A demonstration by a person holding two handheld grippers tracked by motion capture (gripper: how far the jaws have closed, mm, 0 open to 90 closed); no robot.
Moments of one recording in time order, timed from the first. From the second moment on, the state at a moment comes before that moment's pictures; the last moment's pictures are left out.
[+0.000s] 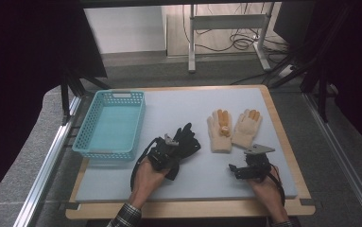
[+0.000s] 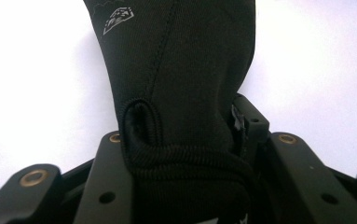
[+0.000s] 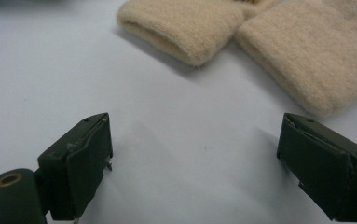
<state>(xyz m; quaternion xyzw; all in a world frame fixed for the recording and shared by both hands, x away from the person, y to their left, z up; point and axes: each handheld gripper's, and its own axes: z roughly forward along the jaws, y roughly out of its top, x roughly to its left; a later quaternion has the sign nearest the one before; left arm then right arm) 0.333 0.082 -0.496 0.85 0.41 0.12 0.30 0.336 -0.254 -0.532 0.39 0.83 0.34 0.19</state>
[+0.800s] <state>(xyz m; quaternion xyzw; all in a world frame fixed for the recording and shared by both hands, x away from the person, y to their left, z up) 0.368 0.114 -0.449 0.84 0.44 0.17 0.29 0.336 -0.255 -0.532 0.39 0.83 0.34 0.19</state>
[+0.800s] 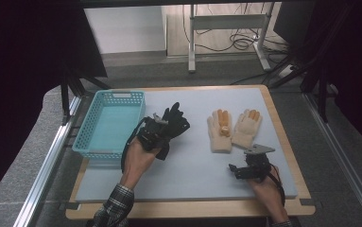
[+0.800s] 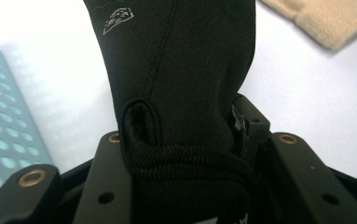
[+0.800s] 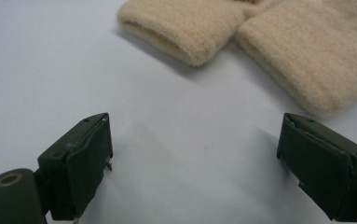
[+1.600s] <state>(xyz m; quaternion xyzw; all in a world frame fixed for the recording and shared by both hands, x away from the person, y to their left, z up) 0.399 0.216 -0.410 0.77 0.54 0.22 0.26 0.336 -0.255 -0.532 0.39 0.83 0.34 0.19</state>
